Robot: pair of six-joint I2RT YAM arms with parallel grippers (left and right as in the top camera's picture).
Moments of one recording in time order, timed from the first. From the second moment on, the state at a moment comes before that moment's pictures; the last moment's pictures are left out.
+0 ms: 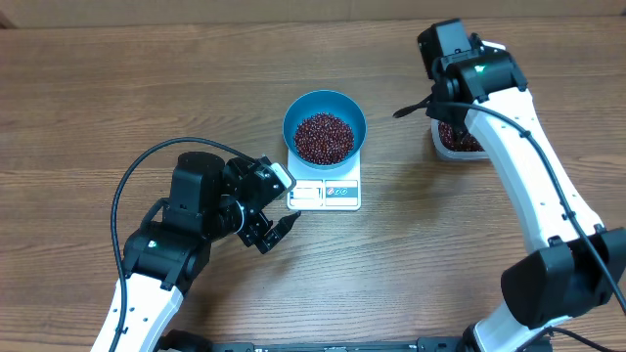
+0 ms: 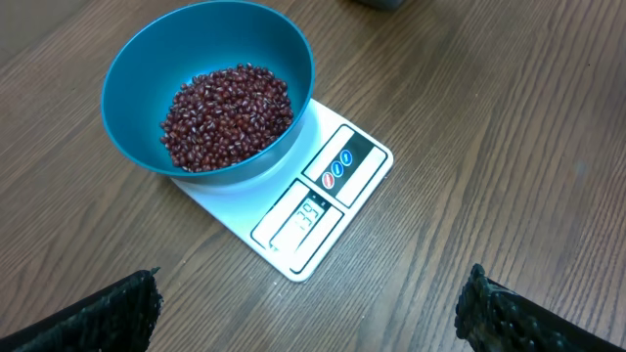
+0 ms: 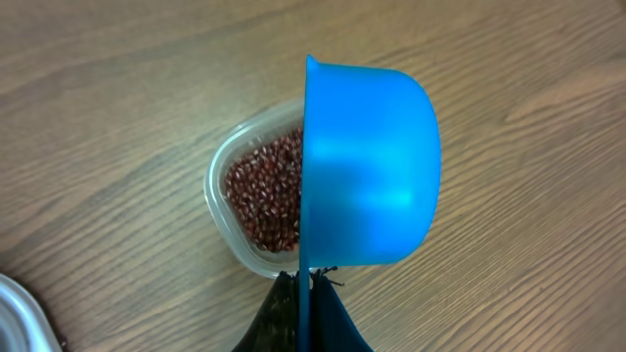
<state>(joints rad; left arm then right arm) -0.30 1.03 0.84 -0.60 0.42 0.47 0.25 1.81 1.75 -1.24 0.51 0.61</state>
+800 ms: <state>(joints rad) -0.30 1.03 0.84 -0.60 0.42 0.47 0.24 1.99 1.71 -1.20 0.53 0.57</state>
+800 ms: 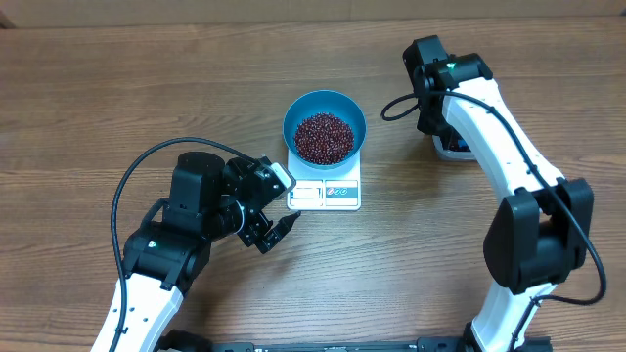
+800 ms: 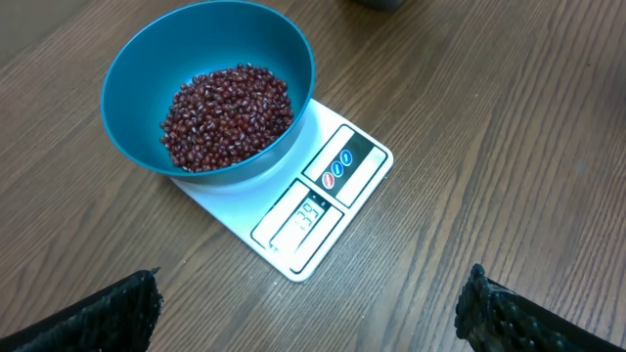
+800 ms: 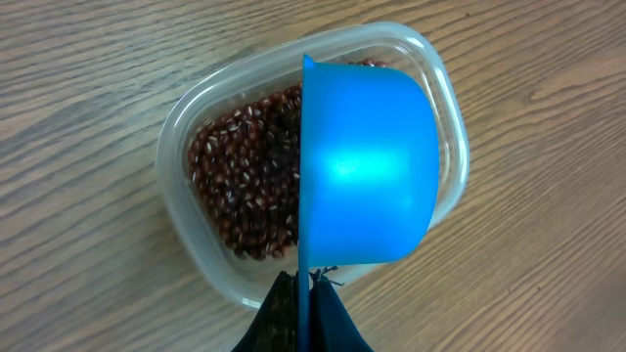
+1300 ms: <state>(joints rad) -0.30 1.03 0.84 -0.60 0.42 0.47 0.15 2.03 1.71 -1.16 0.48 0.49</state>
